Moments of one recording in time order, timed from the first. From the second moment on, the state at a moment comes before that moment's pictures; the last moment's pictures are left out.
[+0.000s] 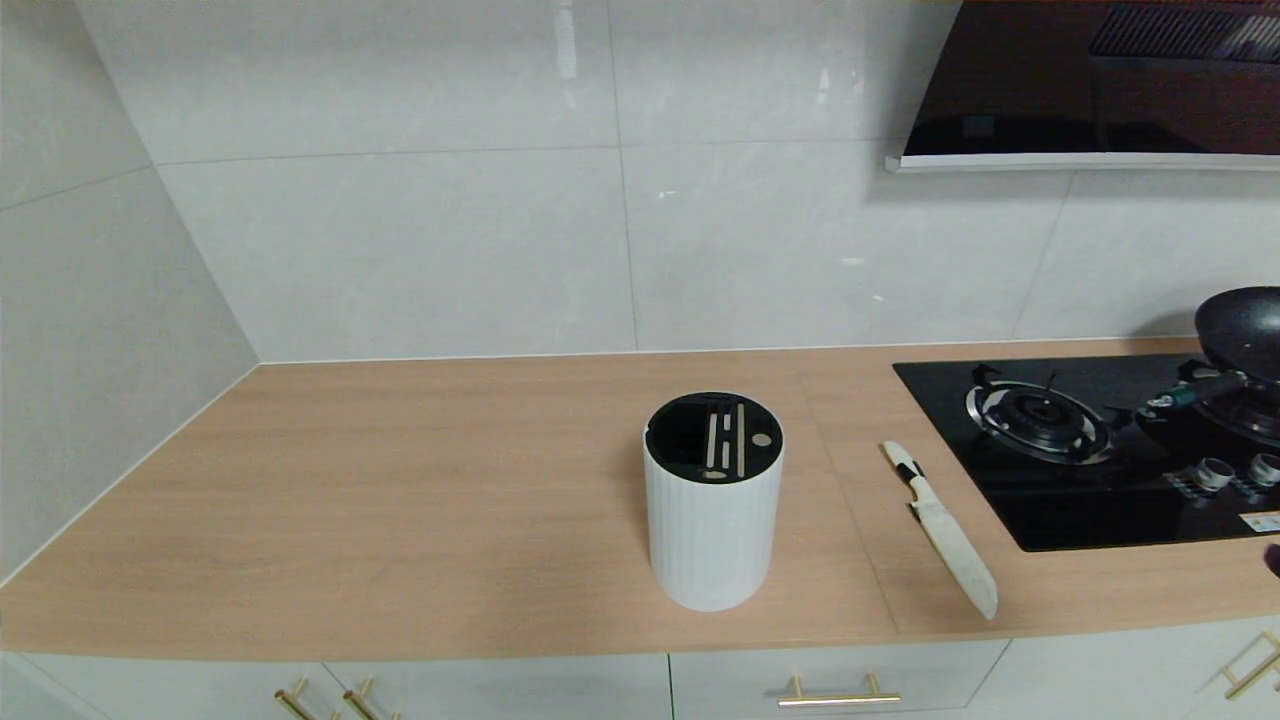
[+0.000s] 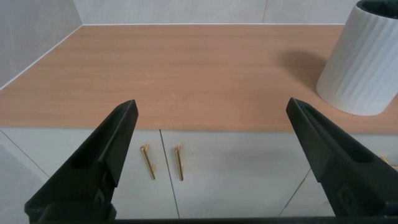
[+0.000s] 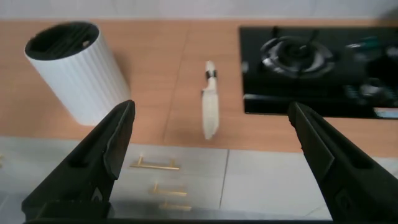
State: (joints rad) left arm 0.01 0.00 0.00 0.00 0.05 -0.01; right arm 0.07 0.75 -0.42 -0.13 0.07 0.01
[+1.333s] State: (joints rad) left arm 0.01 0.00 0.00 0.00 0.05 -0.01; right arm 0.12 2.10 -0.69 -0.89 0.00 0.01
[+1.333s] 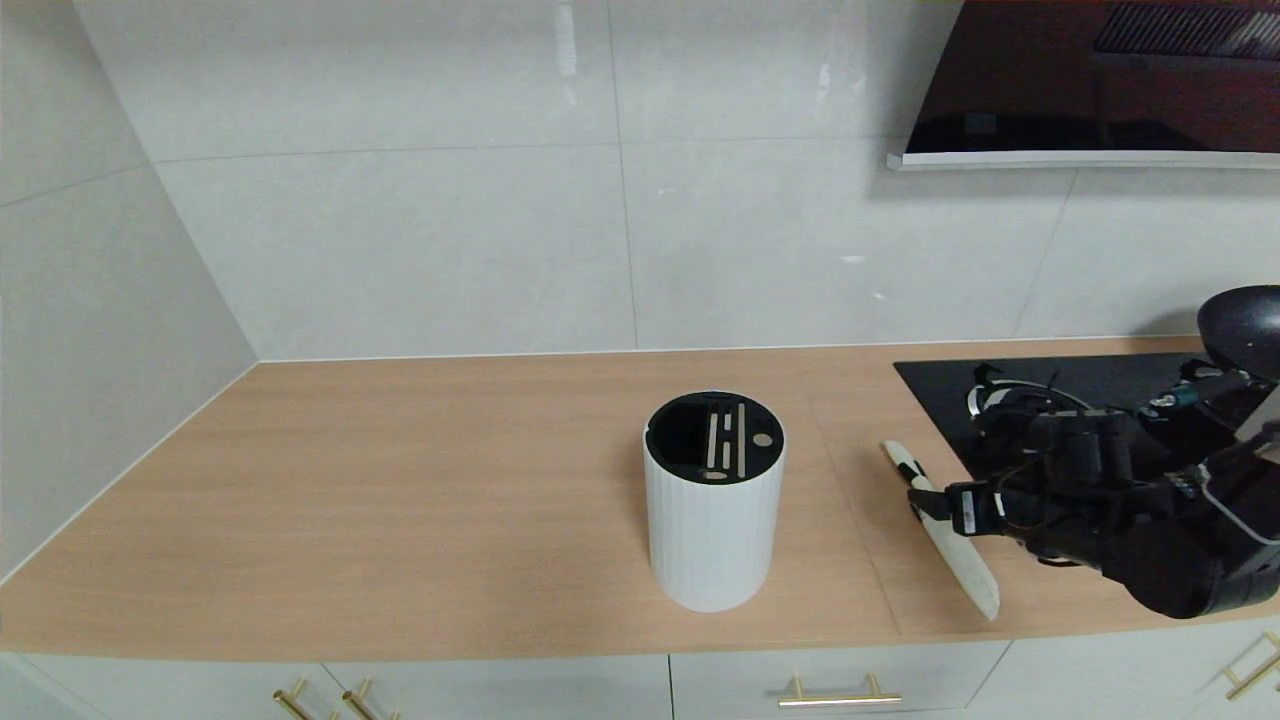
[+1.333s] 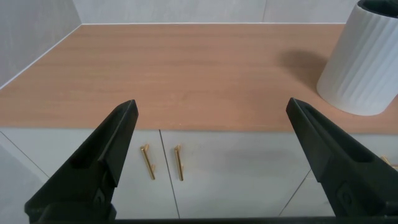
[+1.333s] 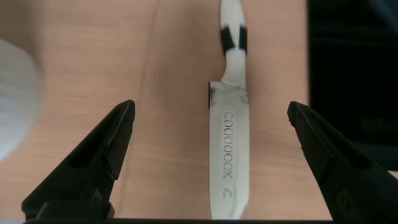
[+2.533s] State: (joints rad) left arm 0.01 0.00 0.00 0.00 0.05 -0.01; right arm 0.11 2.38 -0.85 -0.97 -0.05 0.05
